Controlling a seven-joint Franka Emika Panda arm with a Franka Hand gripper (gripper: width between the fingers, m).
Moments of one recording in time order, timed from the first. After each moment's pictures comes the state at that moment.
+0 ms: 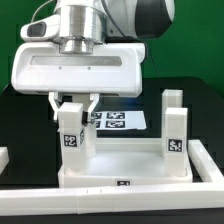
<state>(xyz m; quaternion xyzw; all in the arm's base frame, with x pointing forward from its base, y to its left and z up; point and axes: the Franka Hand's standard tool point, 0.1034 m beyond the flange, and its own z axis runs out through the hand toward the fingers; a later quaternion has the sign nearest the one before) 0.607 -0.064 0.109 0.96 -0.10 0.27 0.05</state>
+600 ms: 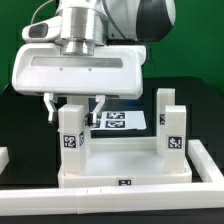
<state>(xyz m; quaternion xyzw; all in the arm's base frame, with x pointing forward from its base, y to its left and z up) 0.606 -0.064 0.109 0.96 -0.10 0.27 0.05</state>
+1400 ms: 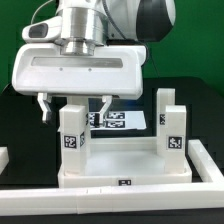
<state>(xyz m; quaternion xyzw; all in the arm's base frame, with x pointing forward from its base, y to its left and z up) 0.606 -0.064 0.109 0.96 -0.10 0.27 0.05</state>
